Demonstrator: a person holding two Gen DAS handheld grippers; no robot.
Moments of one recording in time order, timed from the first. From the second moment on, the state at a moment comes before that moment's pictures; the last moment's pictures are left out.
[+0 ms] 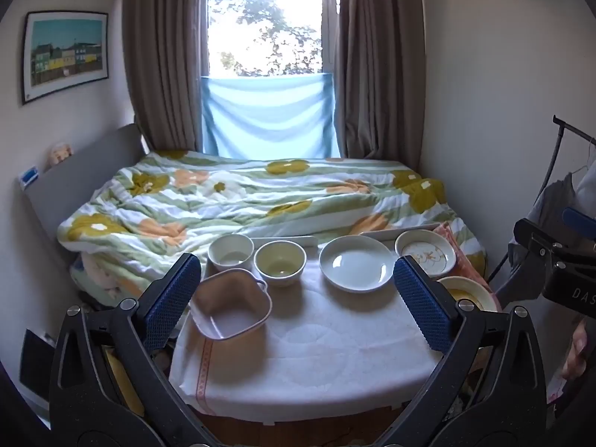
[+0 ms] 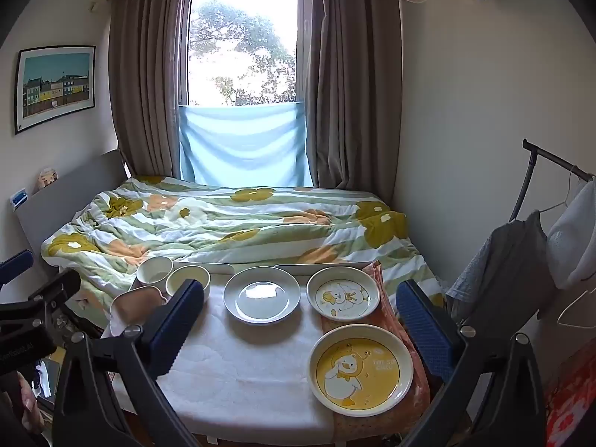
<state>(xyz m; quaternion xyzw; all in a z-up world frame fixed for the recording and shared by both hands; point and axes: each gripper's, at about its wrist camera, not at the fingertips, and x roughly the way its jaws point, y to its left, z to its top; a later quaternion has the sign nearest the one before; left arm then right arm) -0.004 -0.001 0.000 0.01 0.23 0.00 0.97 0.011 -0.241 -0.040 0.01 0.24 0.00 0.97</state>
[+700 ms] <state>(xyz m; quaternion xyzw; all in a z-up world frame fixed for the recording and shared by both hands) 0.012 -0.004 -0.006 0.03 0.25 0.00 0.97 0.020 -0.240 -0.046 0.01 0.25 -0.01 0.97</state>
